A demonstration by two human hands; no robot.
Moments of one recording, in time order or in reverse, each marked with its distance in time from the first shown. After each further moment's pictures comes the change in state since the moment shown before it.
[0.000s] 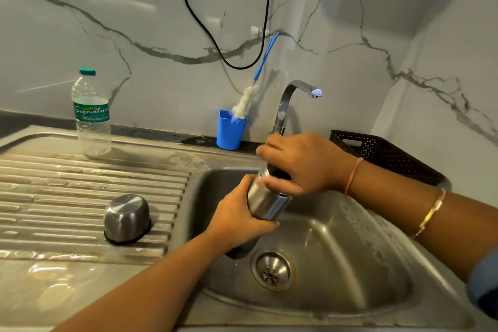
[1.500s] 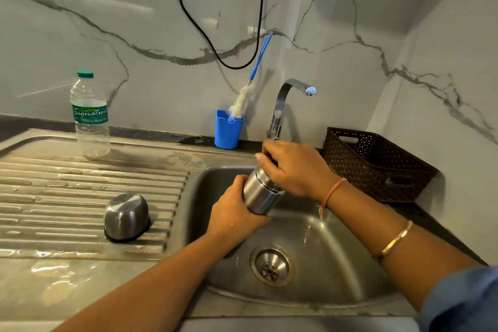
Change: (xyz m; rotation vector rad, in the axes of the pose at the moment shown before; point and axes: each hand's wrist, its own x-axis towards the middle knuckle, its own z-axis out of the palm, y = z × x) left_hand -0.002 -0.001 0.008 0.065 0.104 -0.114; right_hand -0.005 -0.015 0.028 0.314 -0.098 0.543
